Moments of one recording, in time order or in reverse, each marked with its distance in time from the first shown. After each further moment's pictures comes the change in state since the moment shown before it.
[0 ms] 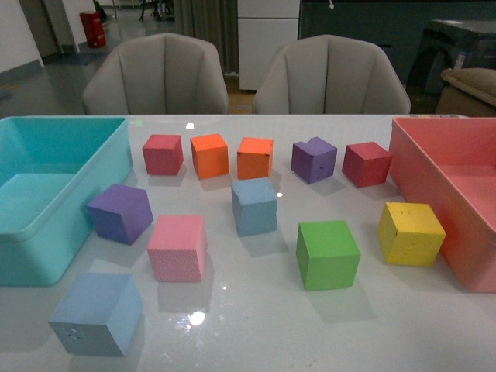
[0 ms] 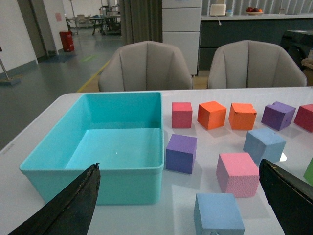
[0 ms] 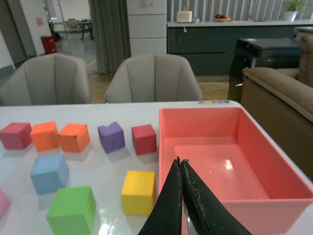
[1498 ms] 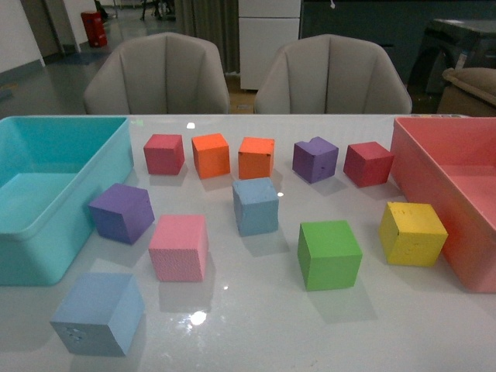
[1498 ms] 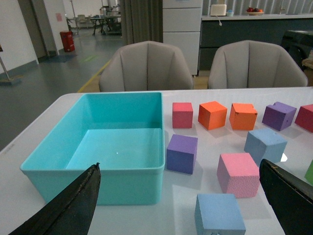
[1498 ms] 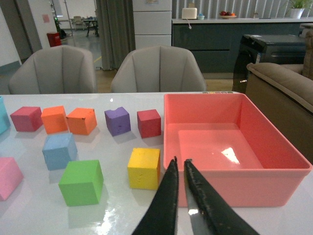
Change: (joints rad) left arm 0.000 0.000 0.000 0.000 0.000 0.000; right arm 0.006 -0.527 -0.098 -0.436 -0.010 -0.001
